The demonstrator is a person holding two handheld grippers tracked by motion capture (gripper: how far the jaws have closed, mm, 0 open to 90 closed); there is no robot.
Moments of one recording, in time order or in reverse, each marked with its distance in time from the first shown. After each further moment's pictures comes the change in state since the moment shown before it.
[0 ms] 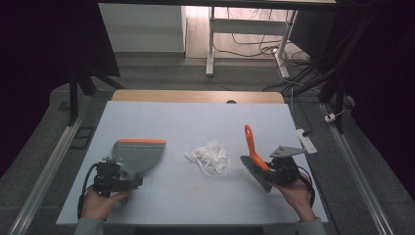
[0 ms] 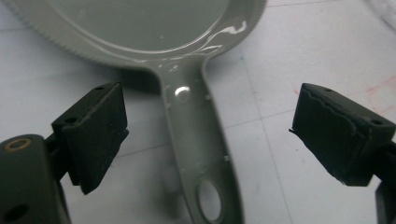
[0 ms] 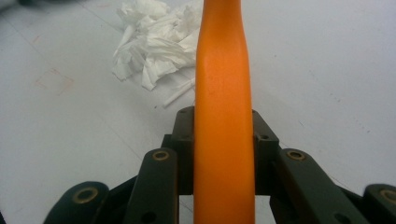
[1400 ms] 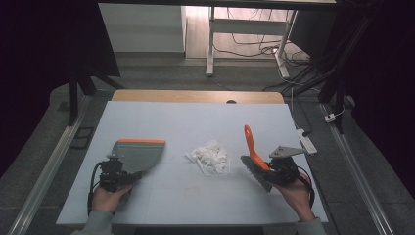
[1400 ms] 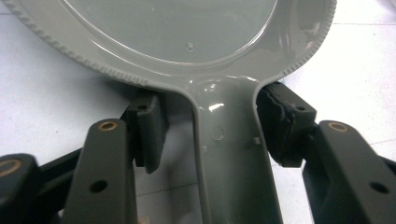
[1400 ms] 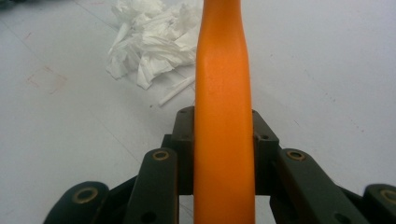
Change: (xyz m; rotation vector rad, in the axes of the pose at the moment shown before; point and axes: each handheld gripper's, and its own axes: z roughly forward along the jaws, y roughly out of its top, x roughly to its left) left arm 0.012 0.007 0.033 -0.012 0.008 -0.096; right arm 0.001 0.000 0.001 0.003 -0.021 -0.009
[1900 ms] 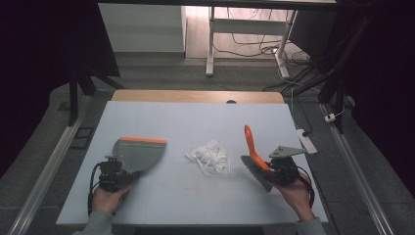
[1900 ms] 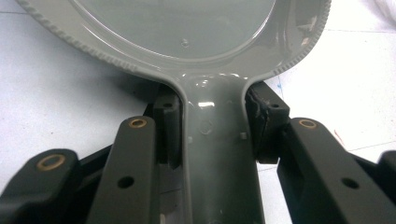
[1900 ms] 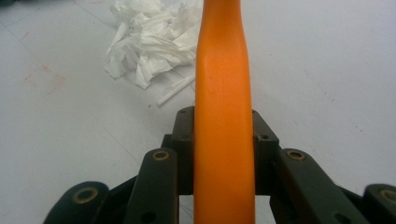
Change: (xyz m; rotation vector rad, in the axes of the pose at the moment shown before) left arm 0.003 -0.002 0.000 -0.021 -0.024 -0.019; right arm 0.000 0.000 0.000 0.000 -0.006 0.000
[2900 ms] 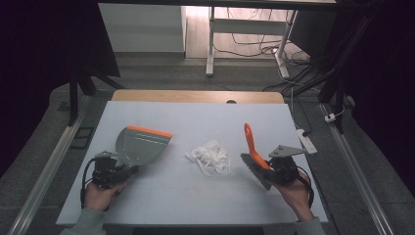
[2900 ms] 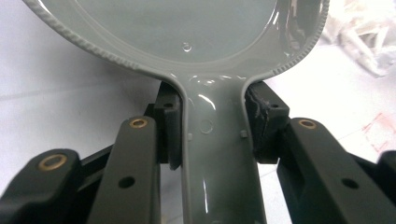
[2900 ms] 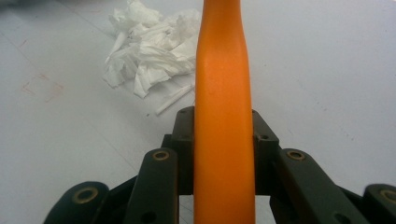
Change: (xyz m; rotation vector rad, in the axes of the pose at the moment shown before) left arm 0.012 0.008 -0.017 -0.133 -0.138 0.174; right arm 0.003 0.004 -0.002 -0.028 -0.022 -0.011
